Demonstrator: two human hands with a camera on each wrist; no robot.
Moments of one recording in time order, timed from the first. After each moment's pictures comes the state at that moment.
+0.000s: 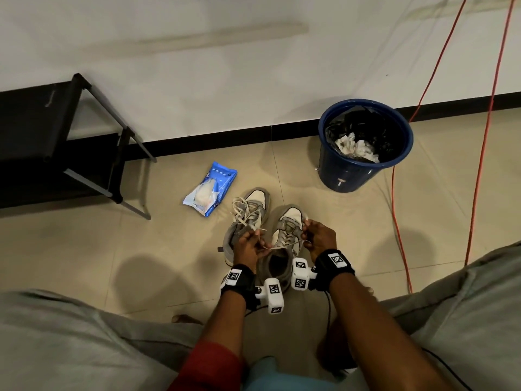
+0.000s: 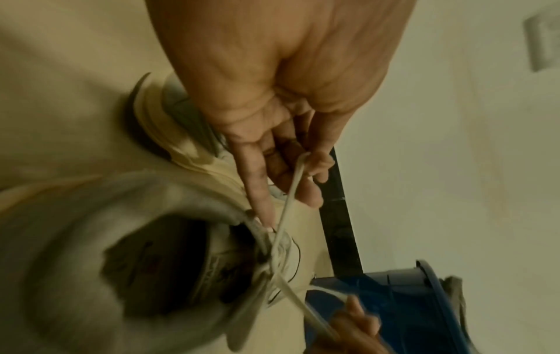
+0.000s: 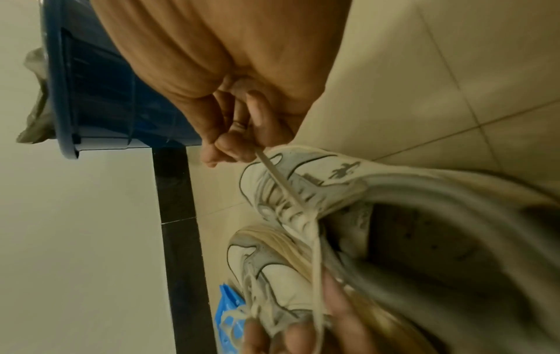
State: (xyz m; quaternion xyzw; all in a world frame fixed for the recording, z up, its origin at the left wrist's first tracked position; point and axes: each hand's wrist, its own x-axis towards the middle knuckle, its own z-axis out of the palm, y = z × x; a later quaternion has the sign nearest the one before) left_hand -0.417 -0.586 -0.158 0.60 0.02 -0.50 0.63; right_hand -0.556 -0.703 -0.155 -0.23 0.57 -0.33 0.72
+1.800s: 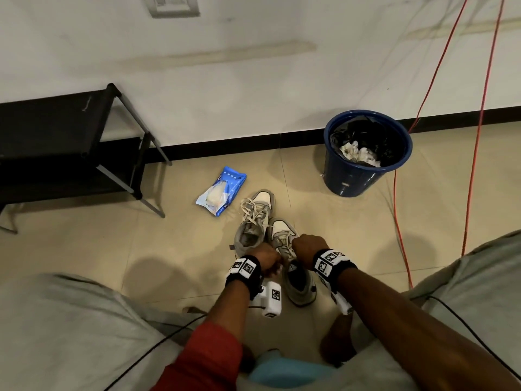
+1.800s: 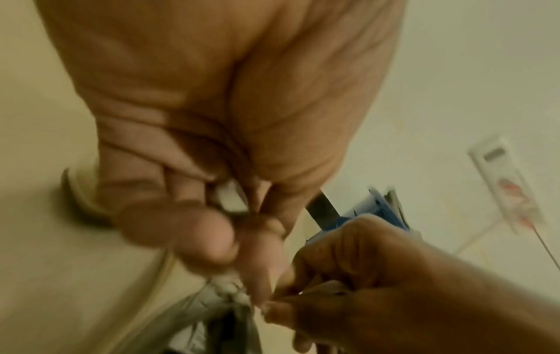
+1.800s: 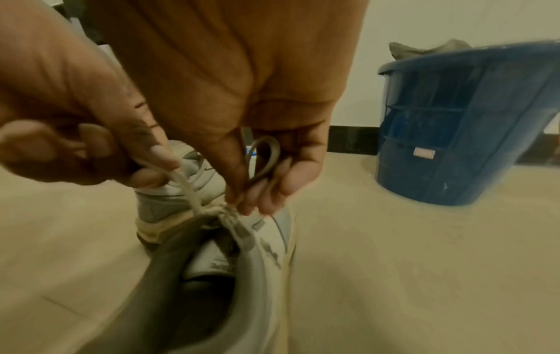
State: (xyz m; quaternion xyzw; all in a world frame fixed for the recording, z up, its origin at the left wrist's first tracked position) left_hand -0.423 -0.572 -0.126 0.75 -0.25 -0.59 0.18; right_hand -0.551 -0.657 -0.079 -0.91 0.31 0.26 0.10
